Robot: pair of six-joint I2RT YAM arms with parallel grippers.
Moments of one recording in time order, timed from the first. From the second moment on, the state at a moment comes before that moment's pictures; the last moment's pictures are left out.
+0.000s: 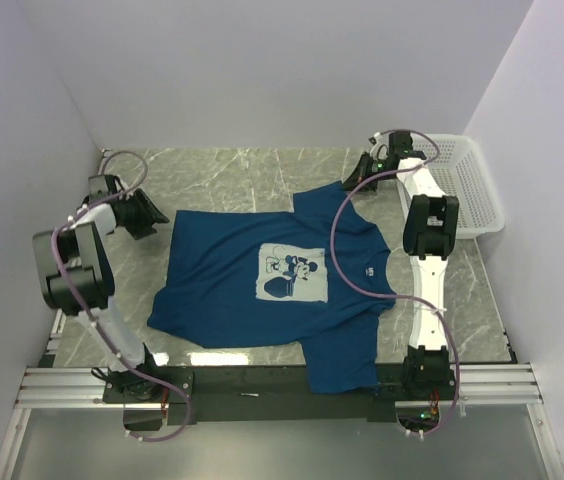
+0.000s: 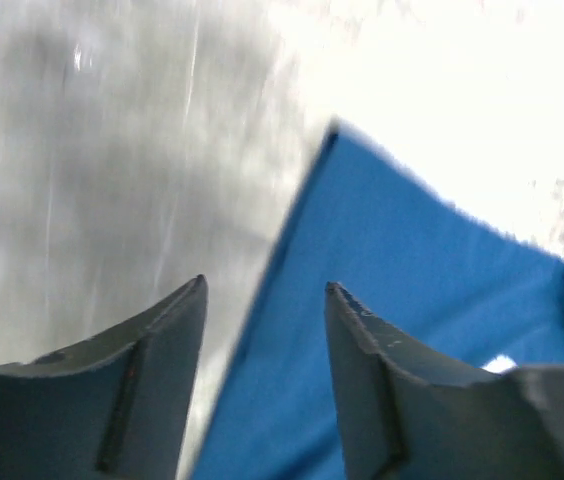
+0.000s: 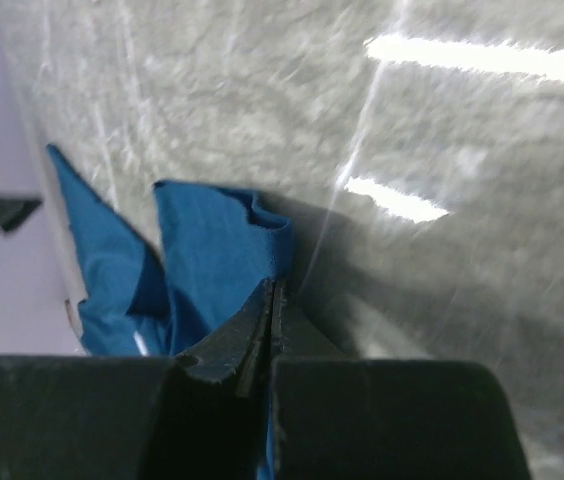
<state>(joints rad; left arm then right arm) 0.27 1.79 1.12 -0.28 0.39 -0.45 -0.03 2.64 2.31 -0.70 -0.81 0.30</state>
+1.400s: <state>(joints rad) 0.10 2.13 1.57 -0.47 0.19 -0.27 0.04 2.44 2.13 -0.75 -0.88 0.19</state>
